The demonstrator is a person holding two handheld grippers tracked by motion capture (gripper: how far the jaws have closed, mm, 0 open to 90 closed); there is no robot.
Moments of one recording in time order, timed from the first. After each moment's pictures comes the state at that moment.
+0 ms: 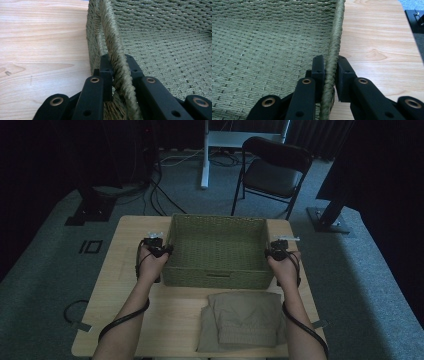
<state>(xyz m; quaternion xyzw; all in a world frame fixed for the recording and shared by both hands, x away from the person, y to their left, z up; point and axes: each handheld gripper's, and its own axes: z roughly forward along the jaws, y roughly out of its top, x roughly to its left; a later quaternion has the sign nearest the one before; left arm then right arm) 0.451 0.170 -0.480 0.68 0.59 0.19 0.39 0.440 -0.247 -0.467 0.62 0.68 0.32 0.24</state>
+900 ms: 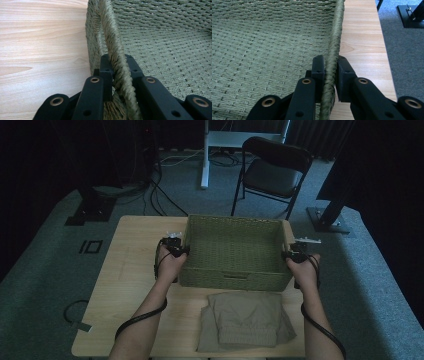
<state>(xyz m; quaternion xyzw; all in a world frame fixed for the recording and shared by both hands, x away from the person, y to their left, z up) 0.452 0.115 -0.480 0.69 0.59 0.18 0.39 0.431 -0.306 -0.466 0.63 0.67 0.32 0.24</state>
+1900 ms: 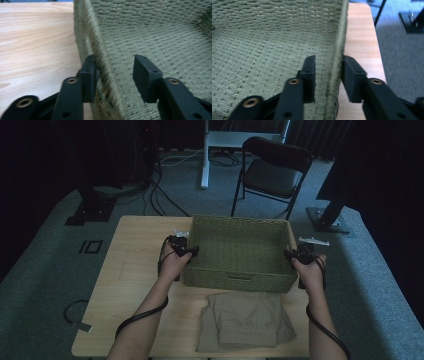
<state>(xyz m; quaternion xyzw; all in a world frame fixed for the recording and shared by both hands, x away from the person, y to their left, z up) 0.457 0.103 -0.475 0.73 0.53 0.17 0.40 0.425 -0.322 -0.463 0.62 0.66 0.35 0.24</state>
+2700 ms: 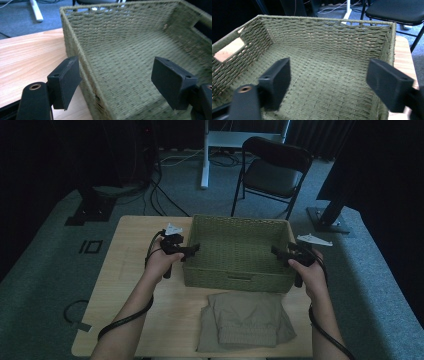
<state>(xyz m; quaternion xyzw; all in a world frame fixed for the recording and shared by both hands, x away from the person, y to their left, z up) 0.430 0.127 -0.429 0.76 0.45 0.16 0.45 0.403 -0.300 -0.429 0.52 0.68 0.46 0.23</state>
